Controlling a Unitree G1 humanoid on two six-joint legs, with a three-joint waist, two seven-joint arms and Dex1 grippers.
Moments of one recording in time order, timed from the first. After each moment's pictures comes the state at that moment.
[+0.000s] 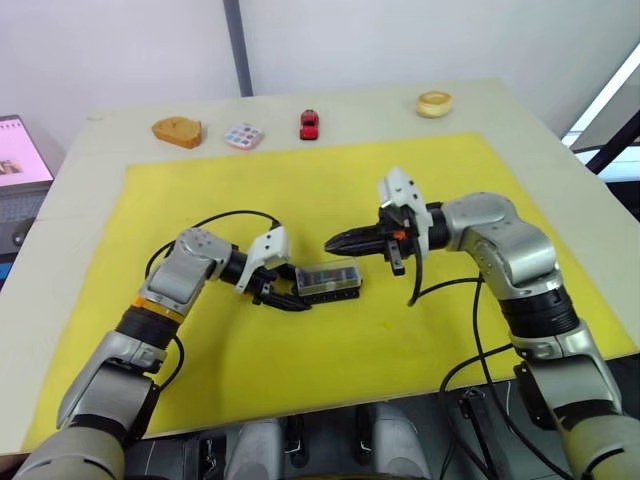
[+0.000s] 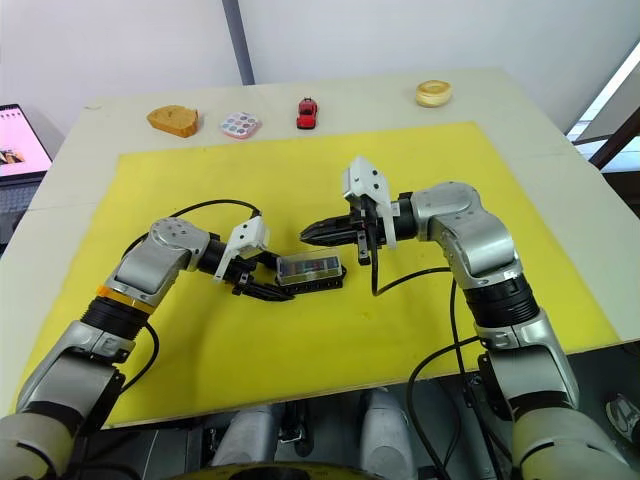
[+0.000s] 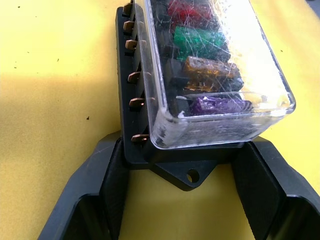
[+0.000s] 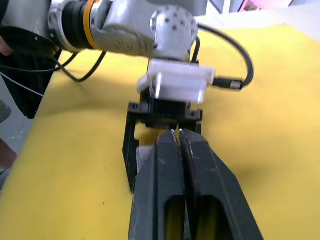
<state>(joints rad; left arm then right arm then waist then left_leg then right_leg) -0.66 0.54 -0.34 0.27 -0.17 0.37 -1.41 -0.74 -0.54 0.19 0.00 0.38 0.54 1.28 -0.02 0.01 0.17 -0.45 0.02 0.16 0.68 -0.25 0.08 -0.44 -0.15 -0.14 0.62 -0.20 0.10</state>
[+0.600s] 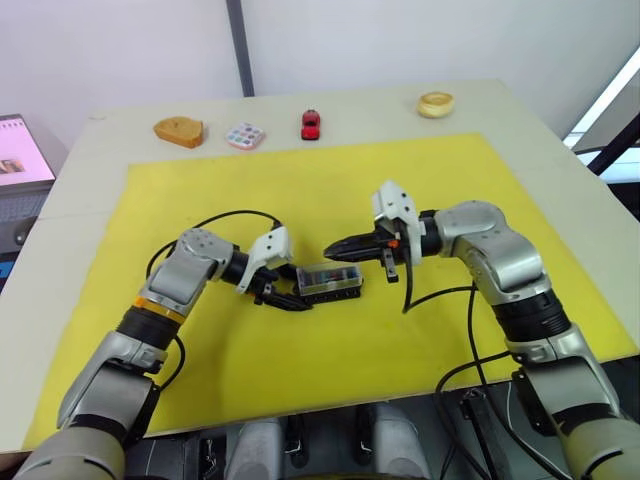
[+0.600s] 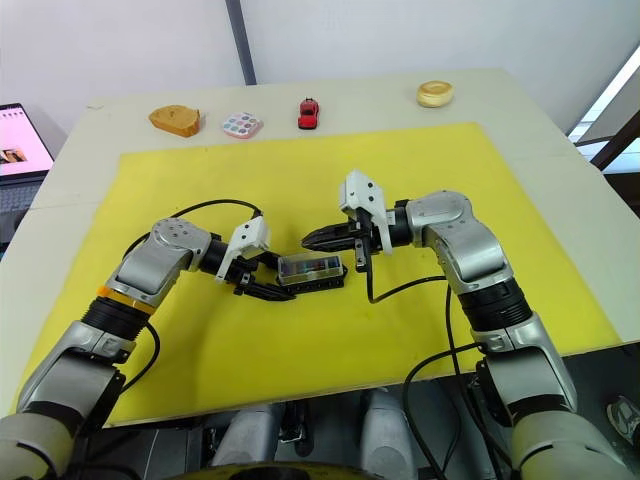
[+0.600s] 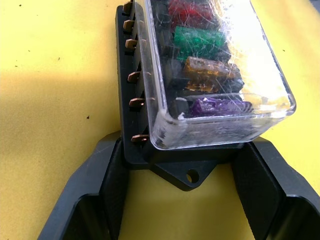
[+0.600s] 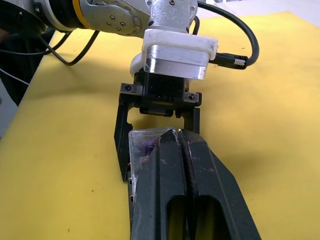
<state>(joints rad) -0.66 0.54 -0.34 0.27 -0.17 0.38 -1.39 -0.72 -0.53 0.22 0.04 0.35 0.45 1.27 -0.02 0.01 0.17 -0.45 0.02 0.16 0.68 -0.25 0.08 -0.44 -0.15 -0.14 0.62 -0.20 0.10</state>
